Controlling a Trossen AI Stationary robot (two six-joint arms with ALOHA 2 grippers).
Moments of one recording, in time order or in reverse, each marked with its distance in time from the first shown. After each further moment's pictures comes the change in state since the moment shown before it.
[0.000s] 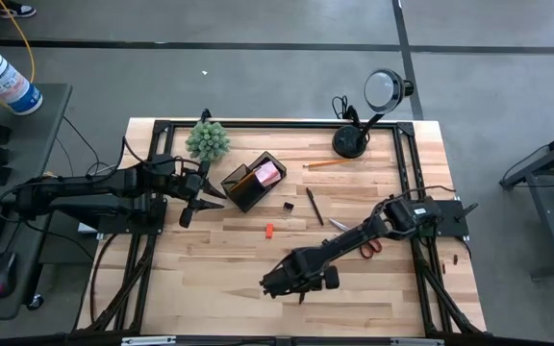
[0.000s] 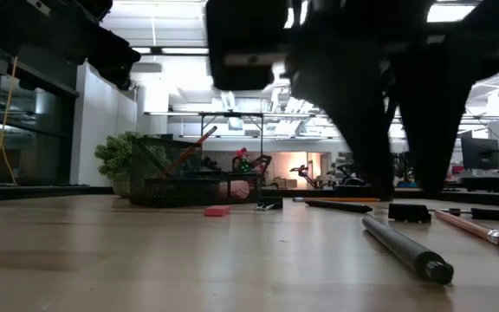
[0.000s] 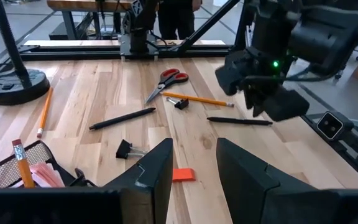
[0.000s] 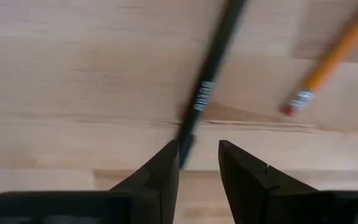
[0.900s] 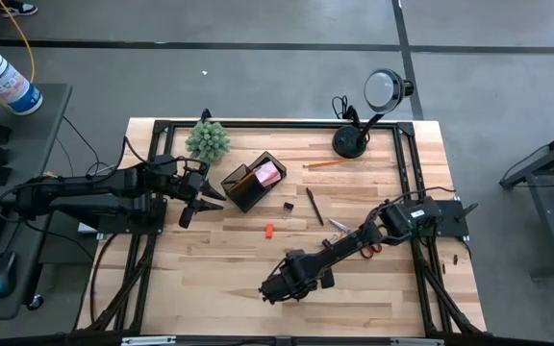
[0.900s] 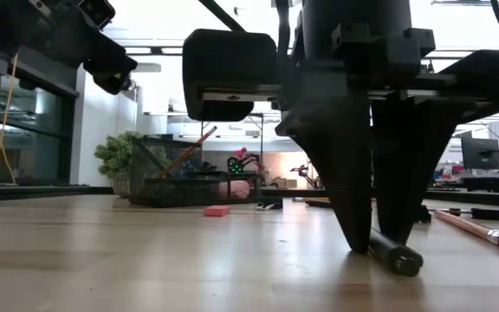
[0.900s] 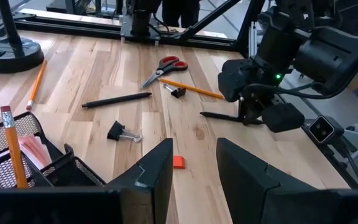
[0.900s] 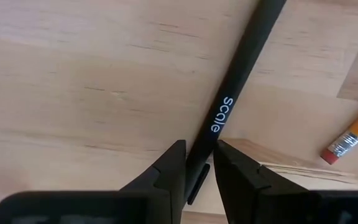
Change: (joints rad) left arm 0.000 0.000 0.000 -0.047 -0.004 -0.098; right arm 0.014 0.069 0.002 0.079 0.099 -0.067
